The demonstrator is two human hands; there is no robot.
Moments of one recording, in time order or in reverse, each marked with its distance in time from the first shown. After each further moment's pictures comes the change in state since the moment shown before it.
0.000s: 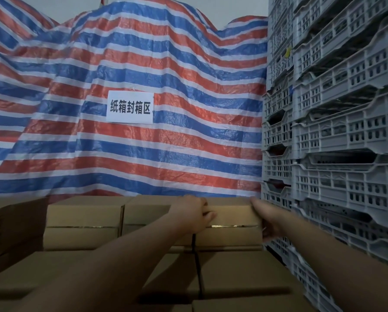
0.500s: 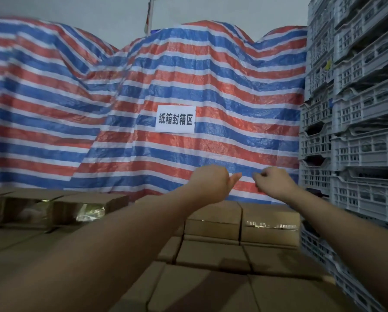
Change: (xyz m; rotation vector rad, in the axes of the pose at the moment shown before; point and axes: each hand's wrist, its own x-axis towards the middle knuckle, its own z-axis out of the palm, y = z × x) left_hand -0.109 -0.016 -0.167 0.148 0.215 -0.004; right_hand -0.150 -0.106 0.053 -0.450 0.265 -0.757
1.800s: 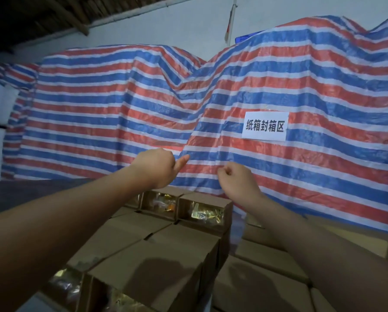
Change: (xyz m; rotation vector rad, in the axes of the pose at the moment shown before) left_hand -0.221 -0.307 -0.152 0.366 -0.066 -0.520; right_hand -0.072 -0.333 0.196 0.428 -0.156 -0.425
